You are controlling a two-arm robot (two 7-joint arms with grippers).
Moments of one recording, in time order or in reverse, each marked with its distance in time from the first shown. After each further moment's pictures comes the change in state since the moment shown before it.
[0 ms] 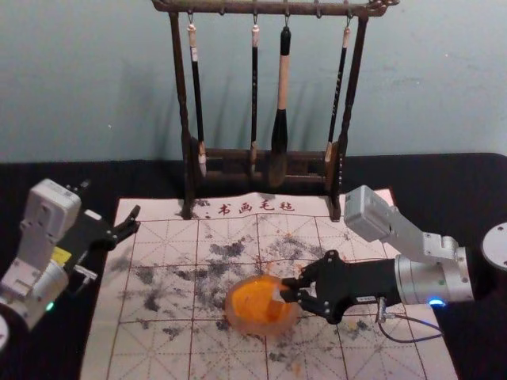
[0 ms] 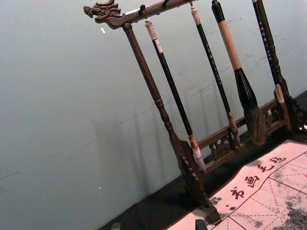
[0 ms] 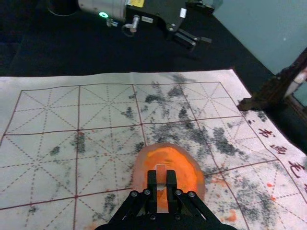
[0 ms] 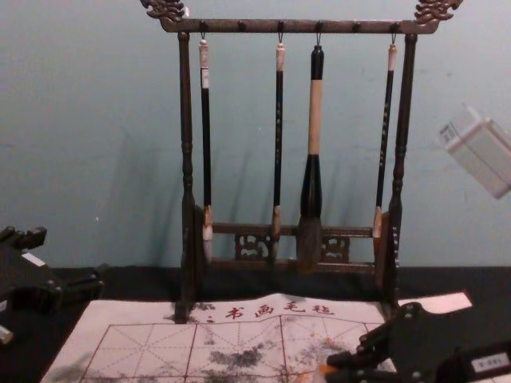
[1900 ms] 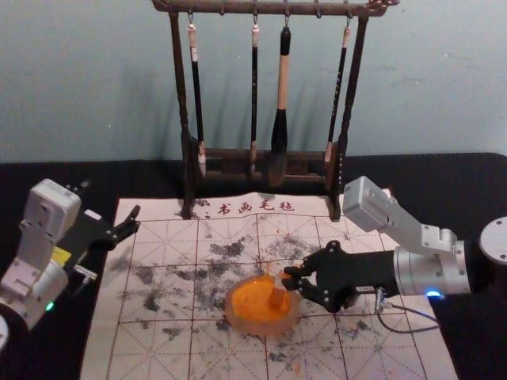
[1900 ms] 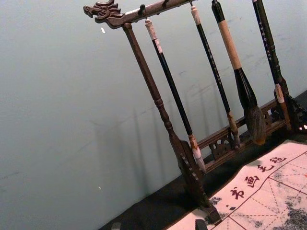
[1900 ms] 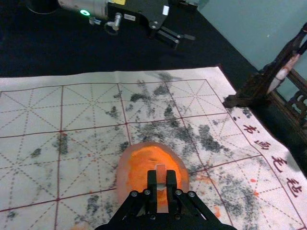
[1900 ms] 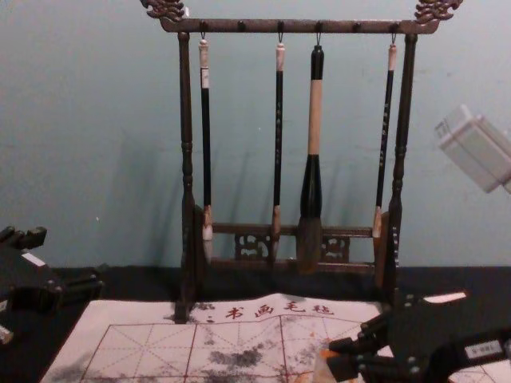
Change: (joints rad) left arm 0.000 0.000 0.000 0.000 0.000 0.000 0.000; right arm 0.013 -0.018 0.009 0.029 -0.011 0.007 -0.026
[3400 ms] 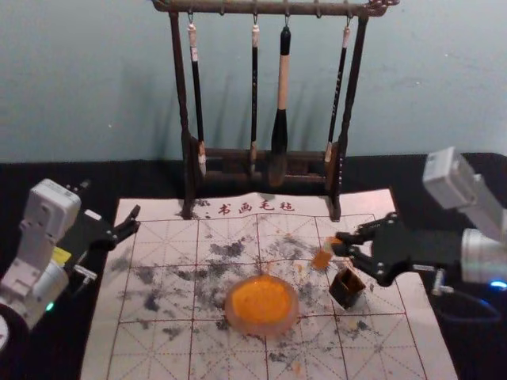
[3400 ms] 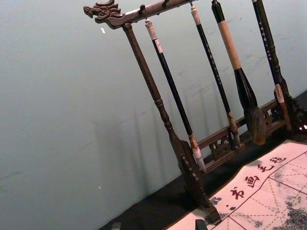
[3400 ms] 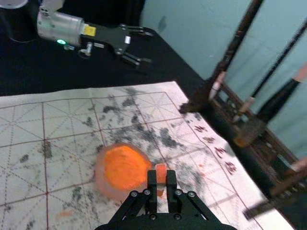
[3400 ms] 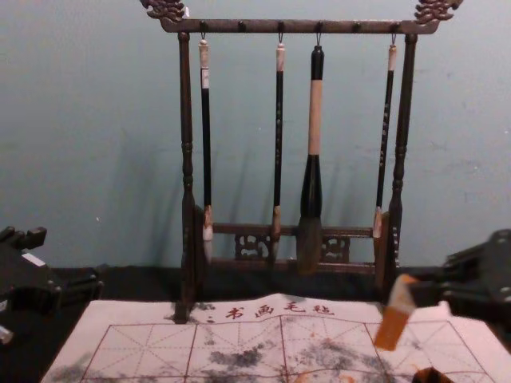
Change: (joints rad) left arm 0.000 0.000 0.000 0.000 0.000 0.000 0.000; right arm -0.136 0.164 0.159 -0.196 0.102 -0.008 -0.094
